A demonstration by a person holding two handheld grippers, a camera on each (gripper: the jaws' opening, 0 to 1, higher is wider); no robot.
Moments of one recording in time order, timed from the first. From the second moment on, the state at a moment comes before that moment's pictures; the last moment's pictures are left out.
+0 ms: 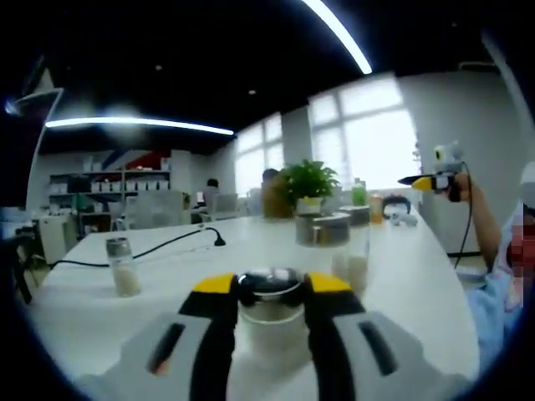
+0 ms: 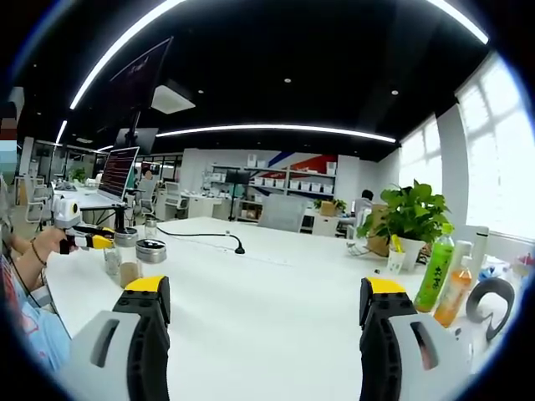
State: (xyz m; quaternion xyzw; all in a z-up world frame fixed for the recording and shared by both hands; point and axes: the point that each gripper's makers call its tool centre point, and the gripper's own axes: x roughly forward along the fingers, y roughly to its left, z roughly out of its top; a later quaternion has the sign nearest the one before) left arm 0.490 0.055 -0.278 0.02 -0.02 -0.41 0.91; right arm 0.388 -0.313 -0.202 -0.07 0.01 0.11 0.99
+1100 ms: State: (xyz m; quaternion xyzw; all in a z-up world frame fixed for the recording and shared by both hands) left arm 0.457 0.066 -0.234 -0.04 -0.04 -0.39 0.92; right arm 0.389 -0.310 -0.203 -0.06 0.01 0.11 0.99
